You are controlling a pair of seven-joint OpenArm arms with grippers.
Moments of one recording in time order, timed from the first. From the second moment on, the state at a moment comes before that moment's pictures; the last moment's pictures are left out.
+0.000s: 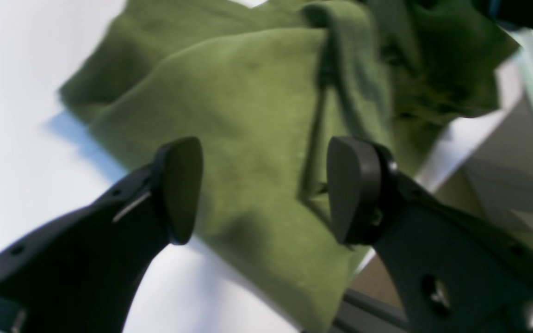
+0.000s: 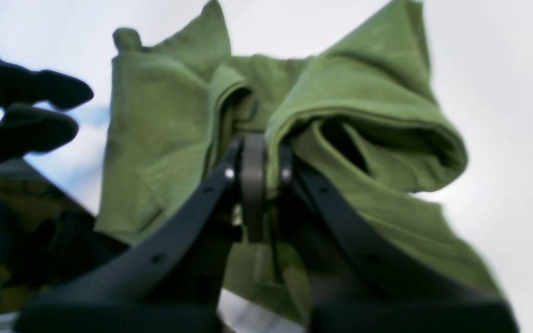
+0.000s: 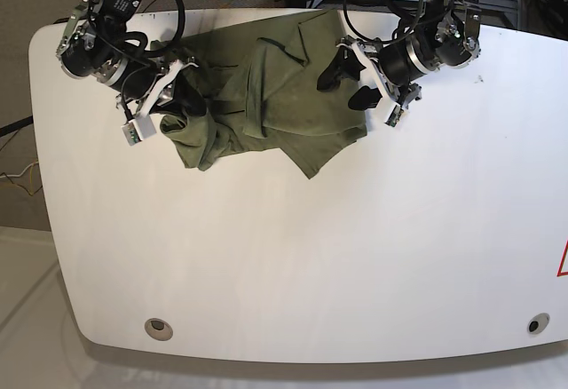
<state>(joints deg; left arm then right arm) 20.5 -9.8 0.2 108.8 -36.7 -27.6 50.7 -13.0 3.0 28.6 110.6 52.7 39.7 -79.0</state>
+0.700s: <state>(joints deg) 20.3 -9.7 0.6 107.9 -37.2 -27.7 51.4 -10.5 -0.3 7.8 110.4 46.6 39.8 -74.8</state>
